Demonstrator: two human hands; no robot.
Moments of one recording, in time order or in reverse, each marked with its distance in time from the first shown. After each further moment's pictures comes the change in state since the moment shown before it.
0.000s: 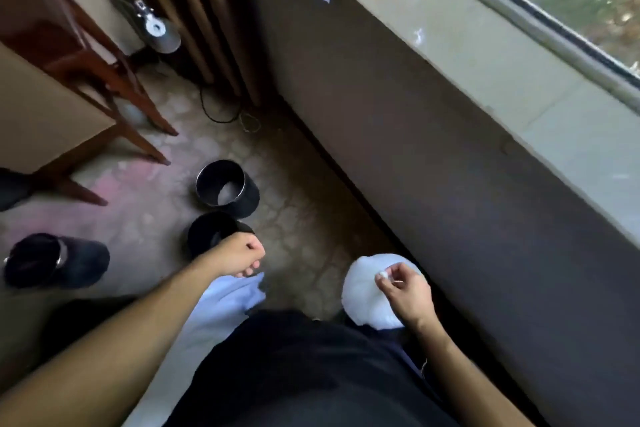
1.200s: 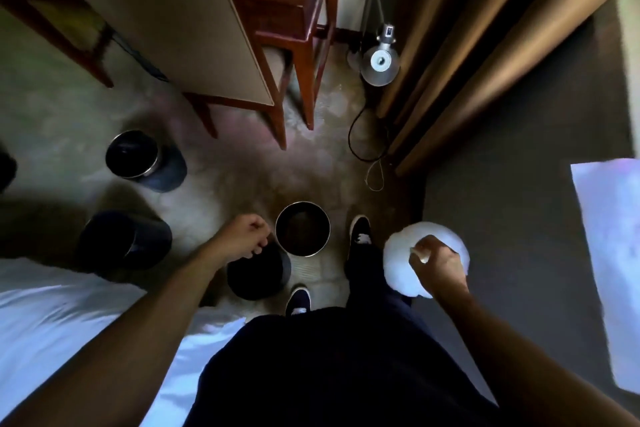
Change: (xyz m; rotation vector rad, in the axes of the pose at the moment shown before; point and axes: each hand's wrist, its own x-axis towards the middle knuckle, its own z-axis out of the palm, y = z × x) left_hand 0.157 -0.064 -0.330 -0.906 0.387 -0.300; right_hand 0.376 -0.497 0.212 -0.882 -0.341 -0.612
